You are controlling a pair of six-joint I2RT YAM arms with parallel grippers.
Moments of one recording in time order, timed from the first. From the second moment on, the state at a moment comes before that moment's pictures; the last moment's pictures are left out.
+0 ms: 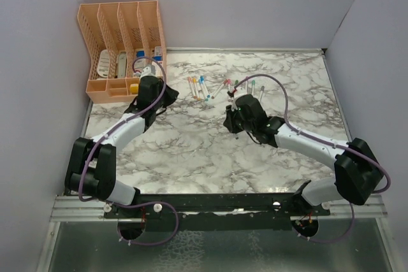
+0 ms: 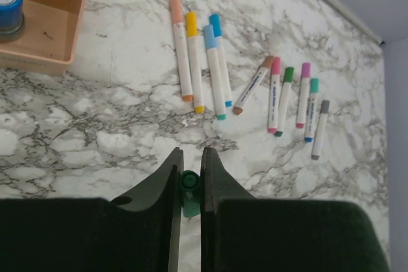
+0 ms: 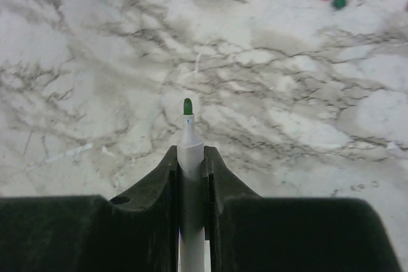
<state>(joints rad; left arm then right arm) -0.28 1.45 0.84 0.19 0.02 -0.77 0.77 1.40 0.85 -0.09 0.11 0.29</state>
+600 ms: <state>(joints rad) -0.31 1.76 1.06 -0.27 -0.02 -0.45 0.36 1.54 0.96 -0.14 0.12 0.25</state>
